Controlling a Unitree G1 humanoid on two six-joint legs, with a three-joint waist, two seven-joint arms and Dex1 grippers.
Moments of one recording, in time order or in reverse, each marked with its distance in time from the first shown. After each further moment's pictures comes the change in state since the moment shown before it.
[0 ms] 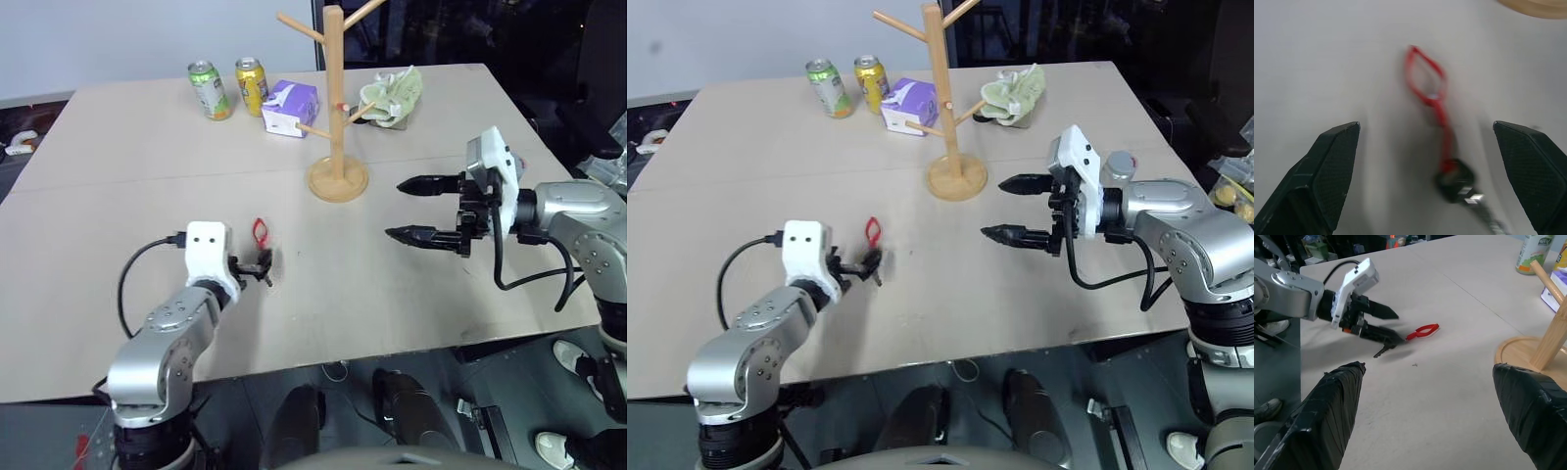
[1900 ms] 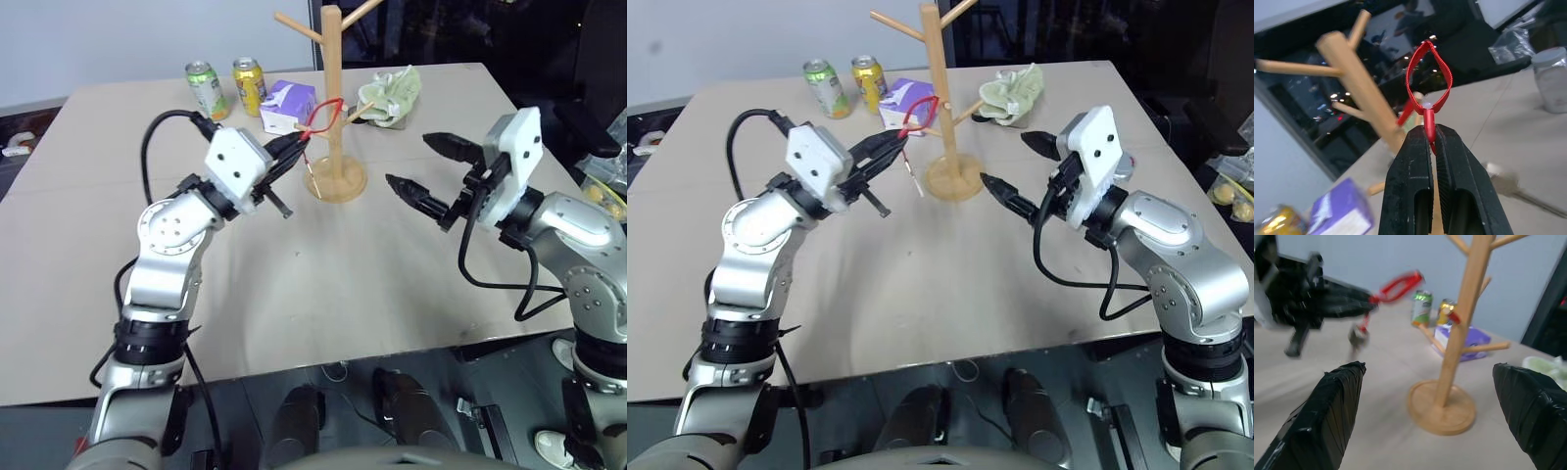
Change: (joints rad) left arm -0.429 0.226 -0.212 0.507 0.193 -1.071 -0.560; right arm 0.096 0.194 -0.113 -0.231 -0.086 -0.060 -0.466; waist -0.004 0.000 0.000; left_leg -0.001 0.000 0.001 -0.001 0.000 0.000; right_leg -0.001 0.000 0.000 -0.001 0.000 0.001
